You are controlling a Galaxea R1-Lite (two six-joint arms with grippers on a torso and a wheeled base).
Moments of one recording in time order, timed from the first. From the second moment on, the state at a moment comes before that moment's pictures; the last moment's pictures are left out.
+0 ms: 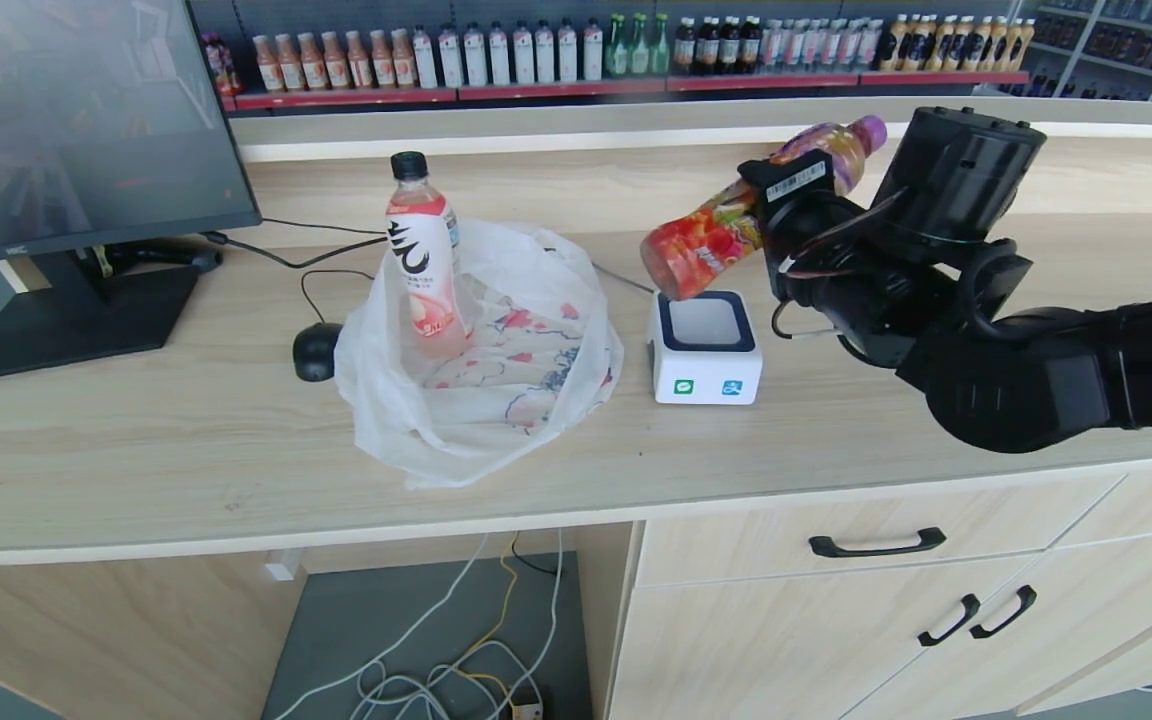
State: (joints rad) left arm 0.00 0.00 0.00 0.00 0.00 0.01; right arm 0.52 1.90 -1.34 -0.79 -0.36 1.01
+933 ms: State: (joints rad) left arm 0.00 0.00 0.00 0.00 0.00 0.01; right arm 0.75 1.83 -1.04 -1.38 -0.43 0.04
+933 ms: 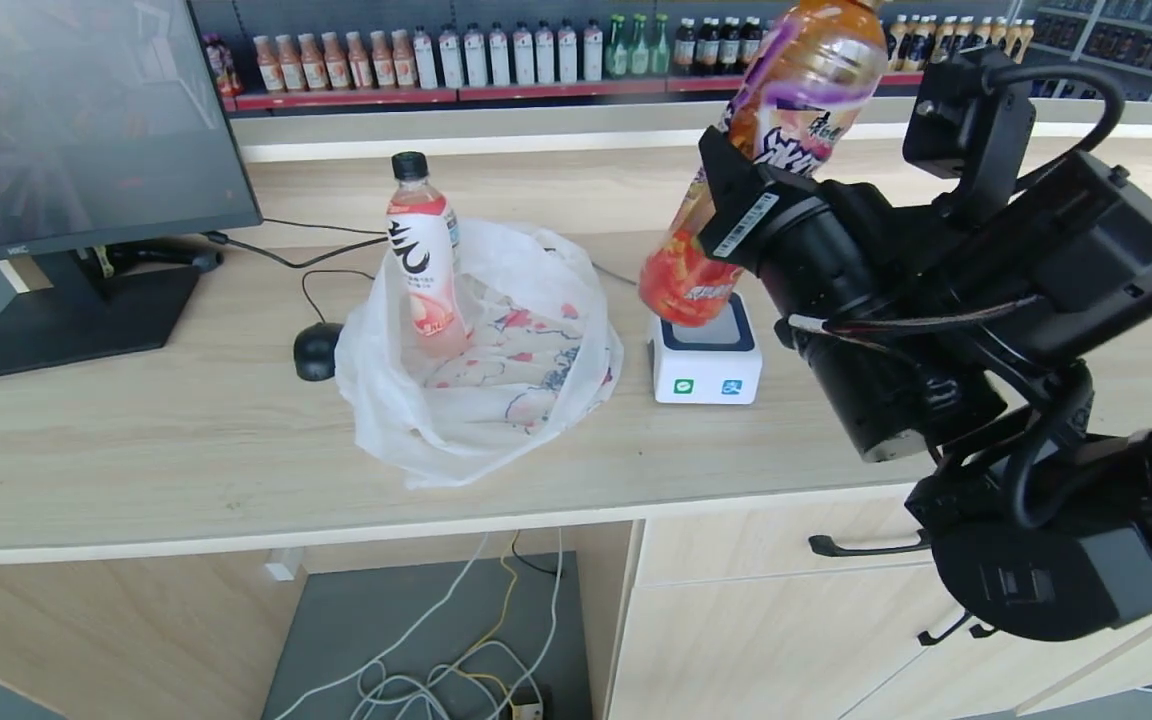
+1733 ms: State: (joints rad) left arm 0.00 0.00 0.00 0.00 0.00 0.00; right arm 0.65 1.93 -1.01 -1.57 -0.26 -0.13
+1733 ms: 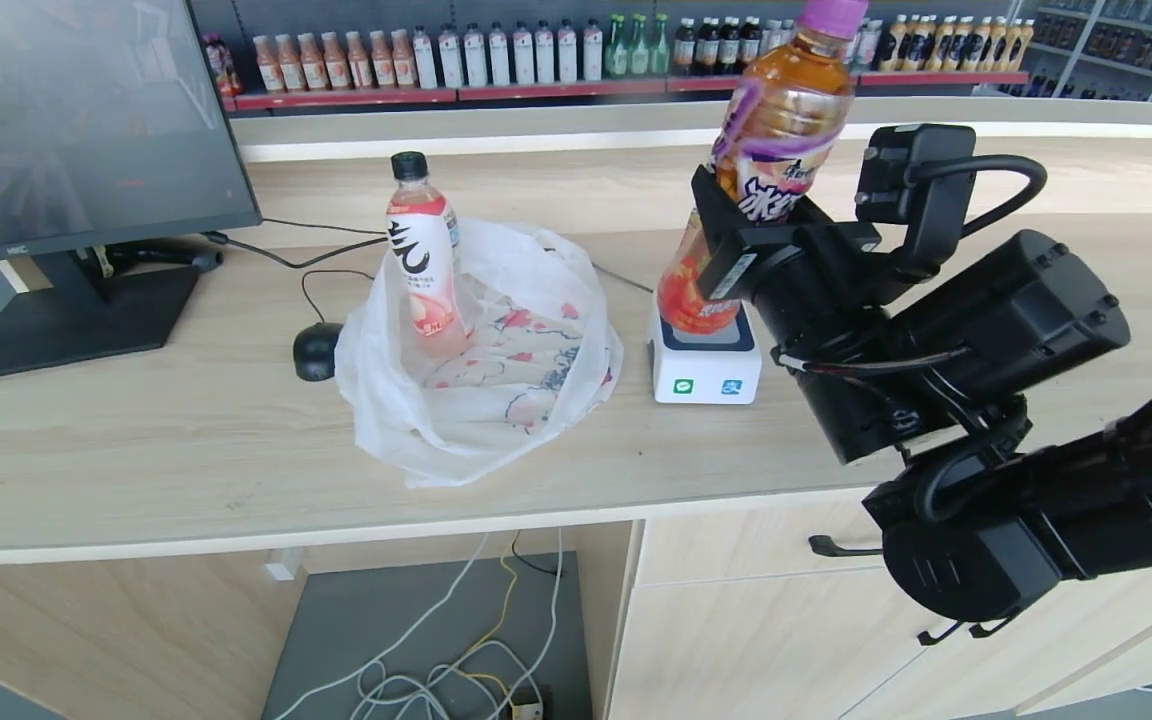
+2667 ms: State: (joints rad) left arm 0.00 0.00 0.00 0.00 0.00 0.01; right arm 0.64 1.98 -1.04 -1.57 -0.26 -0.13
